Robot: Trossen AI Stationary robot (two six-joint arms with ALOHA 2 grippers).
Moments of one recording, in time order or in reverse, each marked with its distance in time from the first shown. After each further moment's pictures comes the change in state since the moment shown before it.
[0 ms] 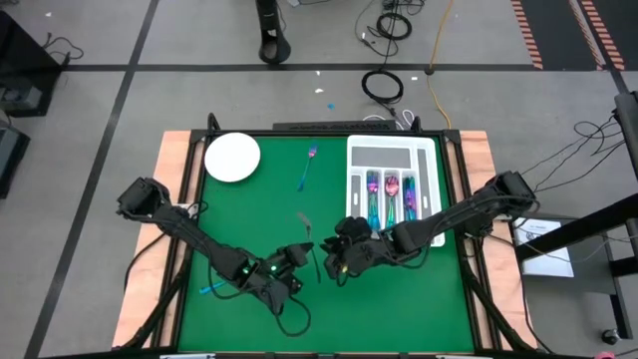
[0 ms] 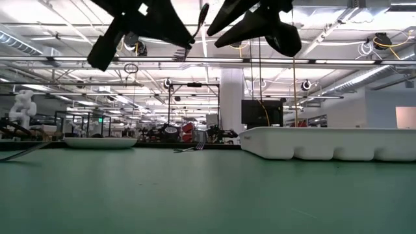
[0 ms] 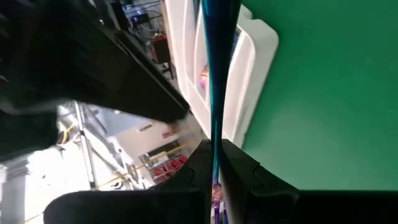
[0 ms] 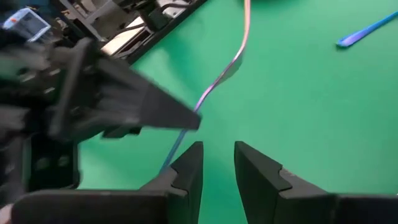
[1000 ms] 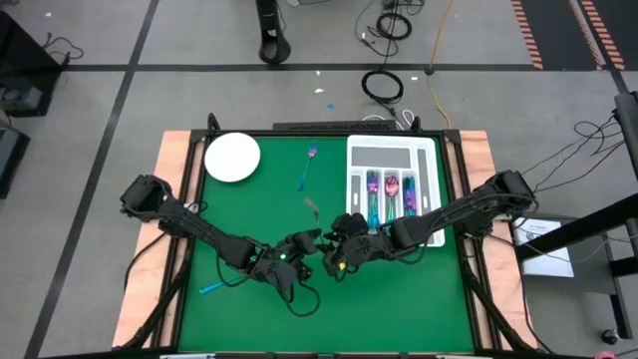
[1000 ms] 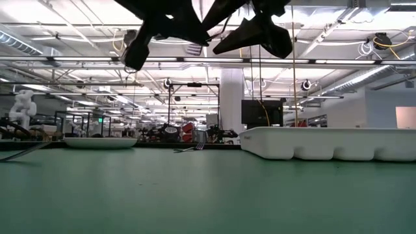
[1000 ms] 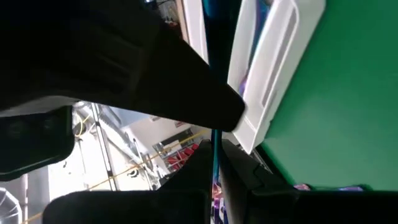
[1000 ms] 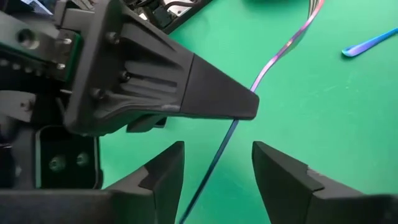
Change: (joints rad) left arm 0.101 0.000 0.000 0.175 0.004 0.228; right arm -0.039 0.000 0.000 0.022 -0.051 -0.081
